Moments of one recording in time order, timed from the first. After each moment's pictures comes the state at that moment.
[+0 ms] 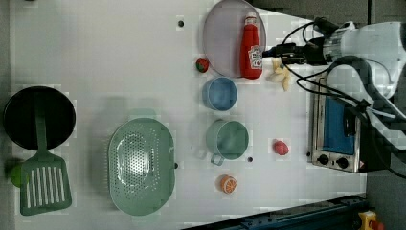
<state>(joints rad) -0.07 0.56 0.12 -1.75 0.01 0.77 -0.66</state>
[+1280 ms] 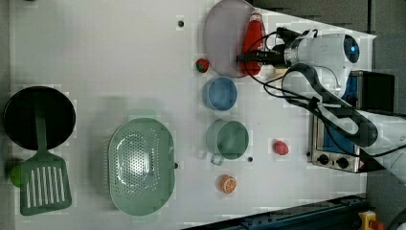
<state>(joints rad) -0.05 0.77 0.11 -1.72 -0.01 0.99 -0.69</state>
